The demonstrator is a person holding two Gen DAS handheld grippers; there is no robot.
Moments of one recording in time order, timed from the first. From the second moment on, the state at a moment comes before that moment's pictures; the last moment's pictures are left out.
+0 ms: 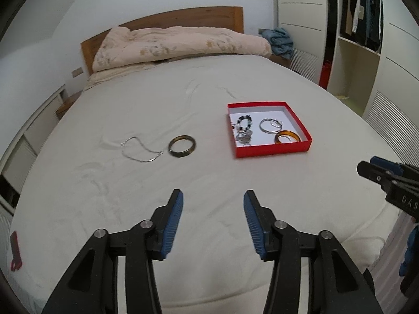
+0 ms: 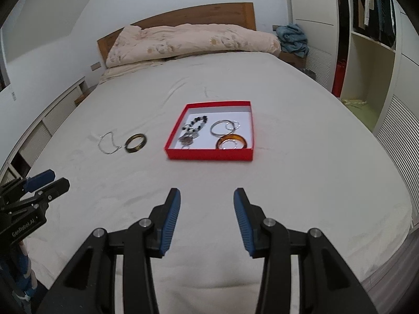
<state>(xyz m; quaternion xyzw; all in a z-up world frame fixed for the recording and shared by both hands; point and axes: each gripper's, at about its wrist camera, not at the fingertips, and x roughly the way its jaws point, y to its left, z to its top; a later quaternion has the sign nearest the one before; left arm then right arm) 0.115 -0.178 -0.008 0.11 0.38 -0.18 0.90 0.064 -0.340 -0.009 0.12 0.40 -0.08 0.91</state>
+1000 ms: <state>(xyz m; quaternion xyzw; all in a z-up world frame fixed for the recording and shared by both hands) 0.060 -0.043 0.009 0.07 0.35 -0.07 0.93 0.040 -0.191 0.027 0.05 0.37 0.00 0.93</state>
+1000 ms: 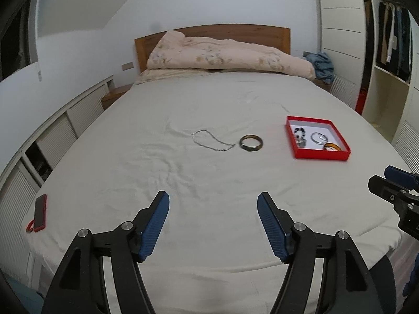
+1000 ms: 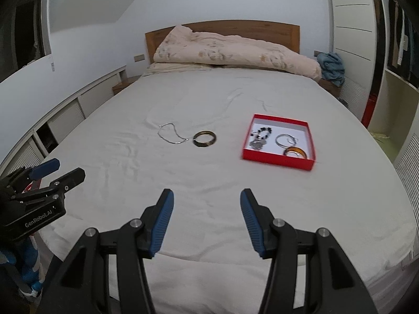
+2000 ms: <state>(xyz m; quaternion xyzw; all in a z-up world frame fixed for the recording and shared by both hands) 0.163 -0.015 -0.052 0.06 0.41 -0.02 0.91 0.130 -0.180 -0.024 0.05 0.41 0.01 0.91</state>
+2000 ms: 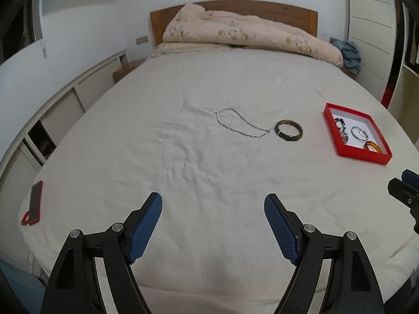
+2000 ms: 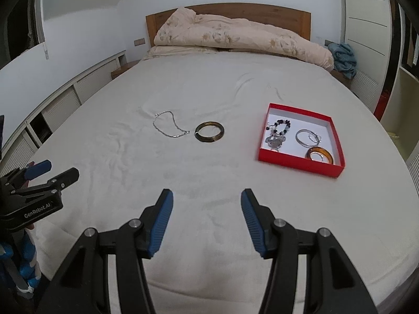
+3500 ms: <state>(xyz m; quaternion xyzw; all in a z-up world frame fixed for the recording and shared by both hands) 0.379 -0.030 -0.128 0.04 0.43 -0.05 0.90 0.344 -0.214 -0.113 0.05 0.42 0.01 0.90</state>
